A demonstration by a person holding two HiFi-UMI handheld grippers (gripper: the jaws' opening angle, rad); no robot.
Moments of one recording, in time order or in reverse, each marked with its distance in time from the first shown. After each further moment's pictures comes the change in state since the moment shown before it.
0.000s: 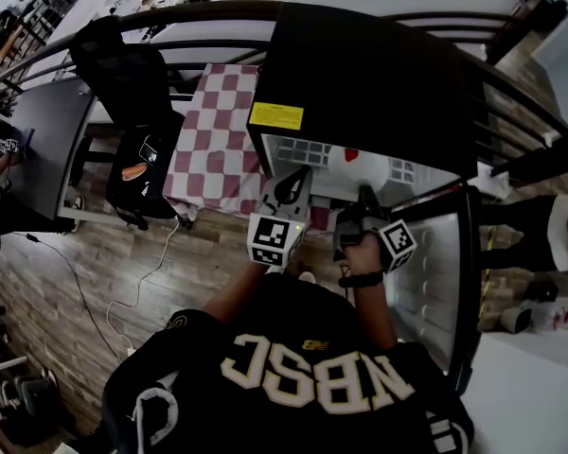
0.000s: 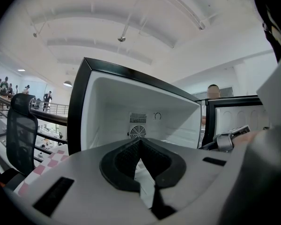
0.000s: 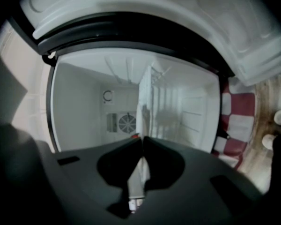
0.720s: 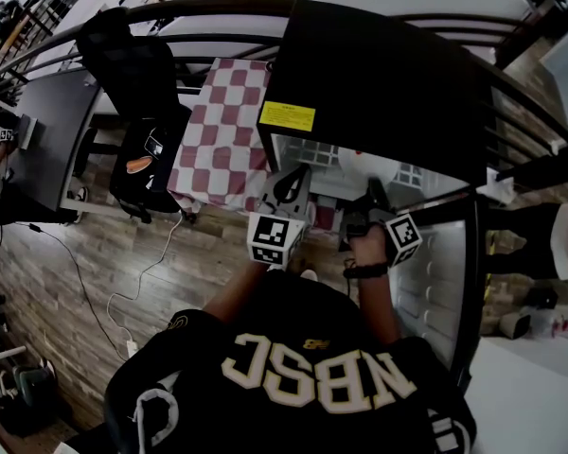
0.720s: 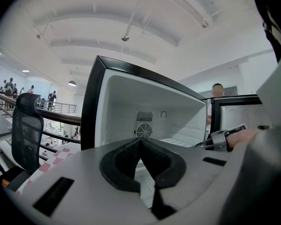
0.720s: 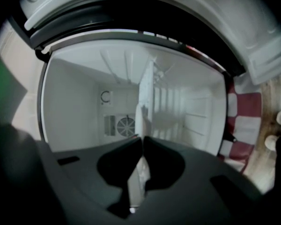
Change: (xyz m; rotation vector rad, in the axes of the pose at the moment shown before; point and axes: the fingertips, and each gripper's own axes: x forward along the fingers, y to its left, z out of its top) left arm -0.005 0.020 -0.006 -0.013 0.012 0.050; right arm 0.022 0.003 0.008 -0.008 -0.032 -0.001
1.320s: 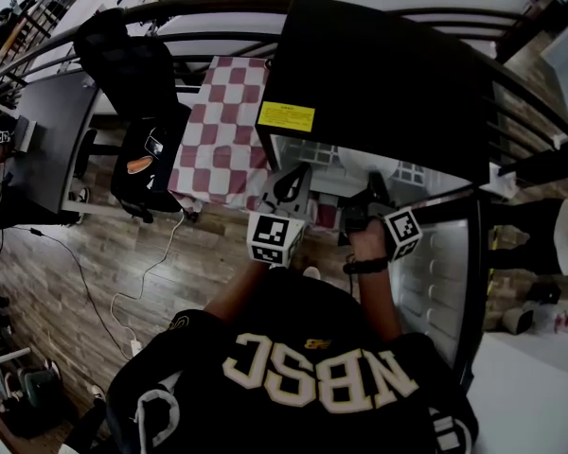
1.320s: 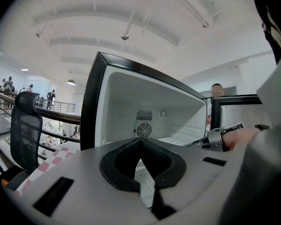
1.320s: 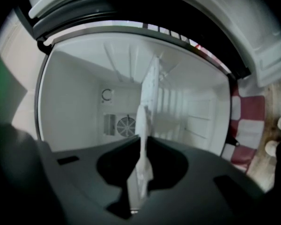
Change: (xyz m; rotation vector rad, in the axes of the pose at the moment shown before) left arm 0.002 0.002 -0.004 -0.003 0.009 -0.014; right arm 0.009 0.005 -0.001 -0.040 -0.019 -0.002
